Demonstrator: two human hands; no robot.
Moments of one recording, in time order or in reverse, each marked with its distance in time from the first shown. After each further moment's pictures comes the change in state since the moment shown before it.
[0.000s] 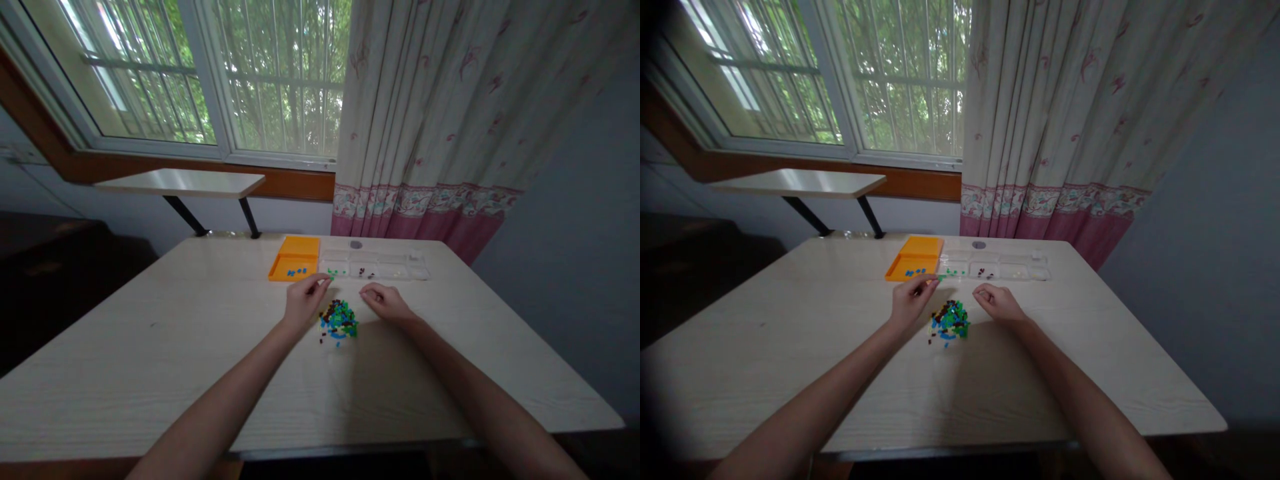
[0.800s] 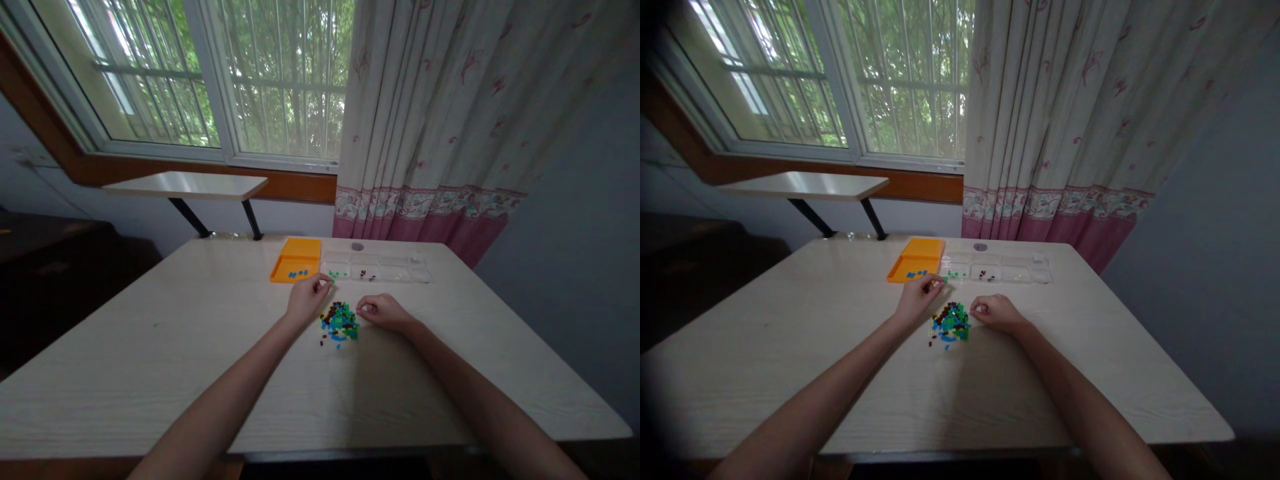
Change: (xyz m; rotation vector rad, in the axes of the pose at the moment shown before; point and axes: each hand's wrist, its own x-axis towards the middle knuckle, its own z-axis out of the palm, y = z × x) left_hand 0.013 -0.018 0.006 0.185 -0.217 -0.079; right_hand 0.002 0.003 0.003 -0.130 -0.240 -0.033
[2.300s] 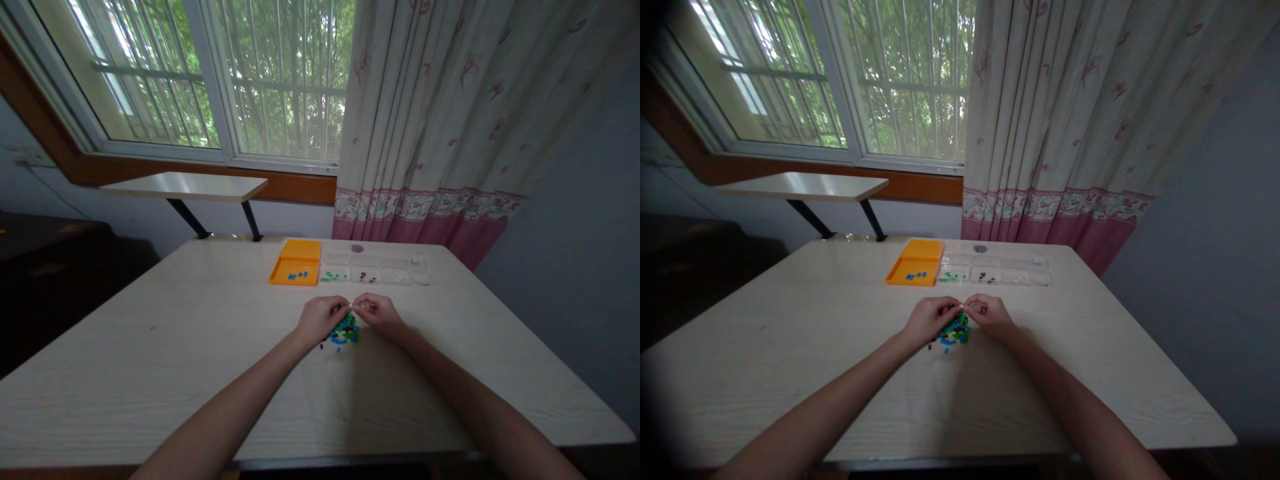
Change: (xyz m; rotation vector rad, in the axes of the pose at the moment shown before) left_hand -0.025 0.025 0.012 0.028 -0.252 0.103; right_hand 0.002 -0.019 0.018 0.394 0.250 0.047
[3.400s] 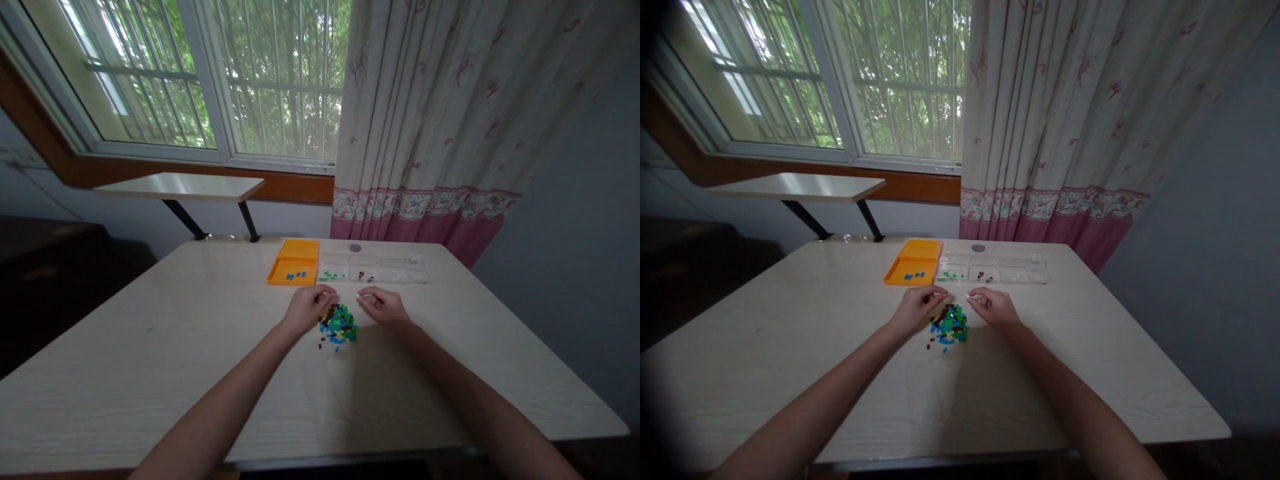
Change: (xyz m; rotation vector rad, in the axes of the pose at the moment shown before) left_hand 0.007 -0.025 -0.015 -0.101 0.099 -0.017; right_hand 0.000 -0.006 -0.017 -0.350 0.188 -0.166
